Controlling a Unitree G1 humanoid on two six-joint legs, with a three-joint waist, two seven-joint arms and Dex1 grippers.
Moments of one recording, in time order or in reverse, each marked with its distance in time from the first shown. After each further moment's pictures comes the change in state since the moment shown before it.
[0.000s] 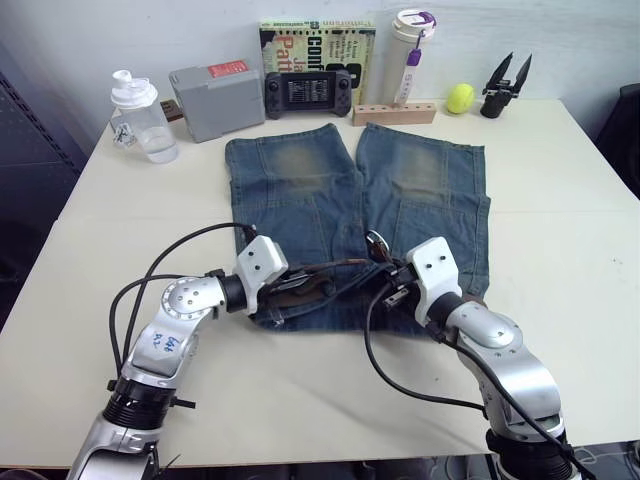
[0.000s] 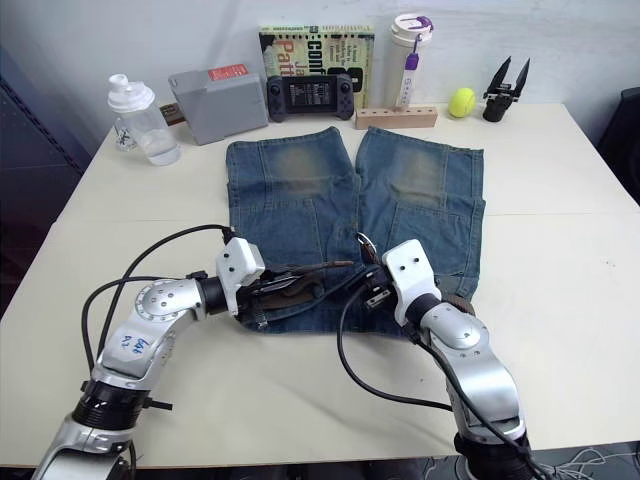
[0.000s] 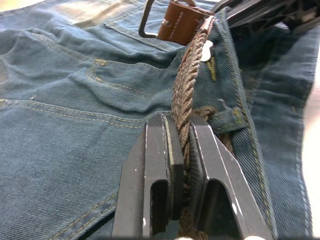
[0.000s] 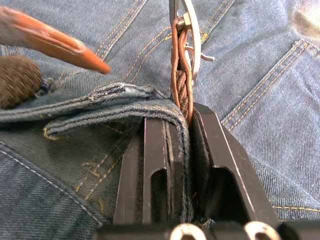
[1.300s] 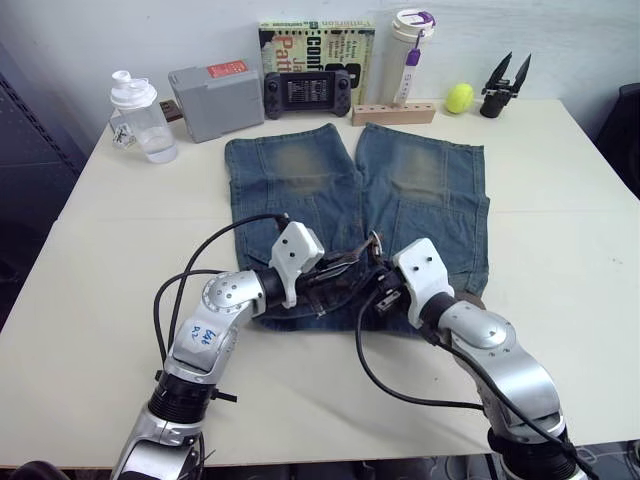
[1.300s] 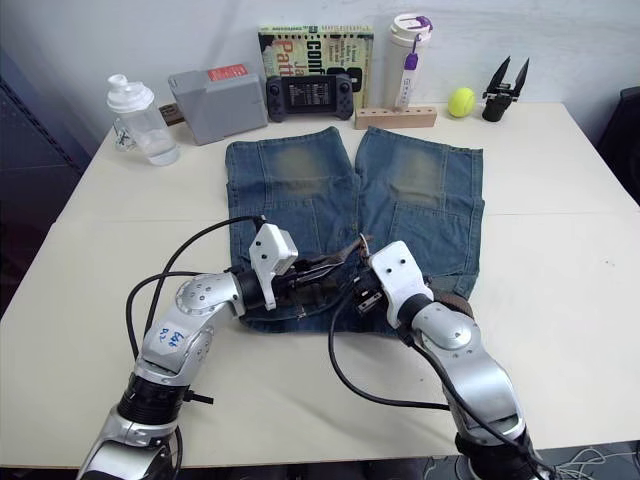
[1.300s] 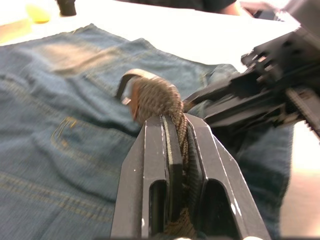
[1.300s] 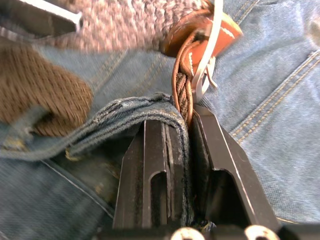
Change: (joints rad) left arm -0.069 -0.202 -0.049 -0.051 -0.019 0.093 0.064; right arm -0.028 -0.026 0.041 -0.043 0.078 0.066 -0.003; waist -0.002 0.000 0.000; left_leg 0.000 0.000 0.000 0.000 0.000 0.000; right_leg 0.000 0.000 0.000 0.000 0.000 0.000
